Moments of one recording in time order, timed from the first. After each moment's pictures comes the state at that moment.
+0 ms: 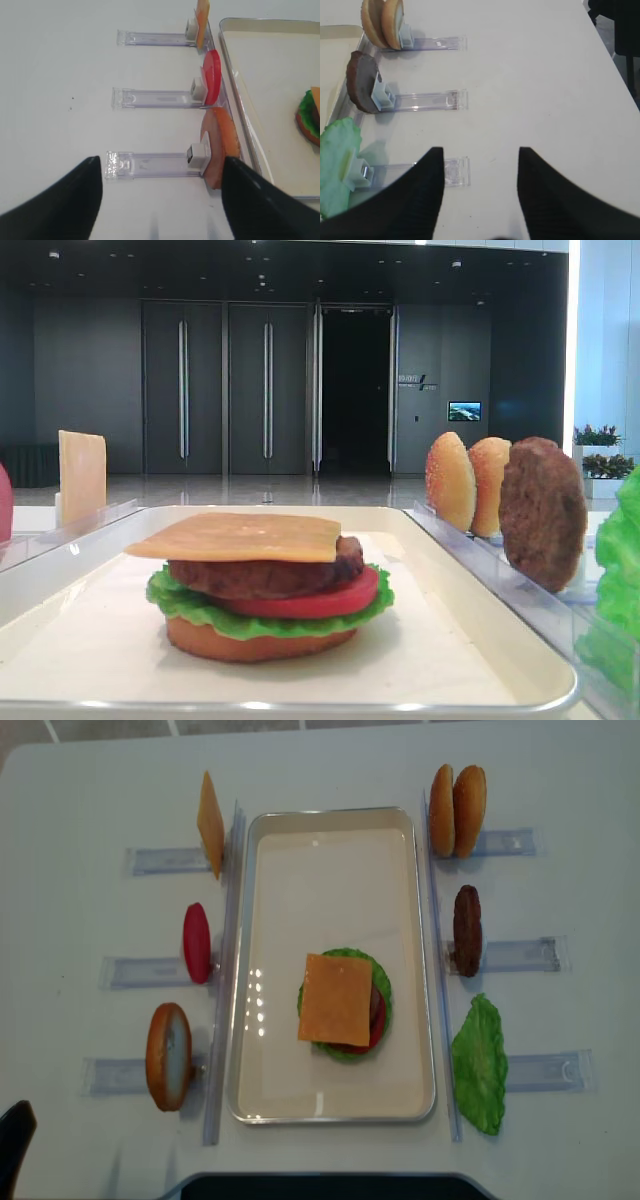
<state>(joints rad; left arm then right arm) -0.07 -0.02 -0.48 0.05 1.11 -0.11 -0.01 -0.01 -0.50 0.05 1.14 -0.04</state>
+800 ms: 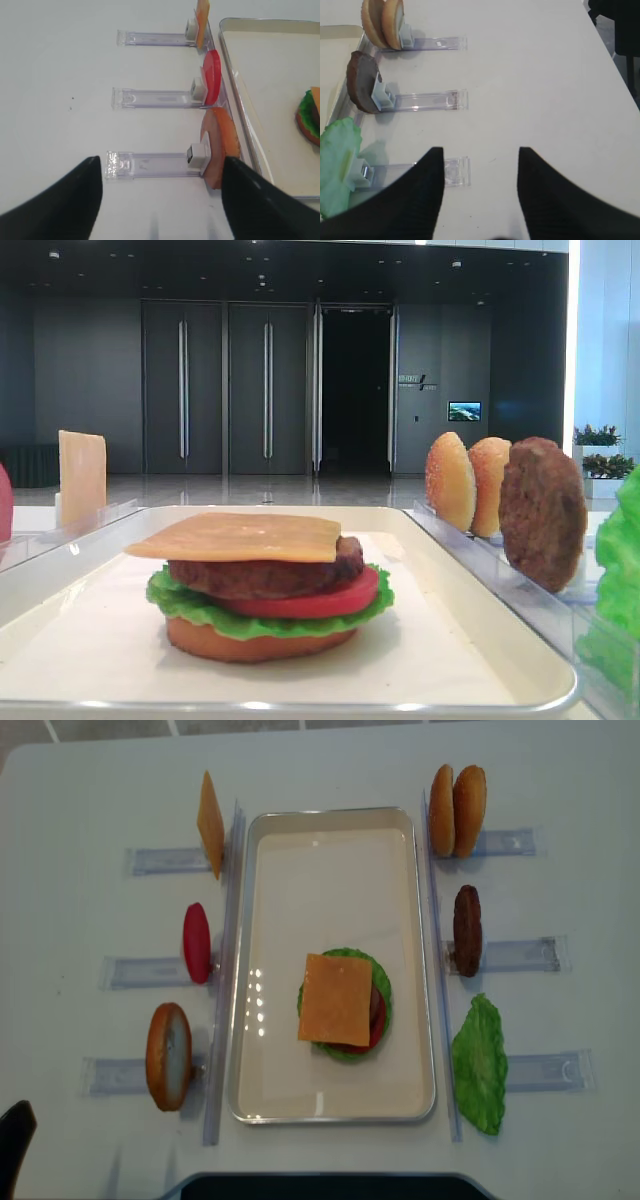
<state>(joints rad) -0.07 -0.02 -0.48 0.05 1.11 -0.11 -0.01 -0.01 -0.50 0.05 1.14 -0.04</state>
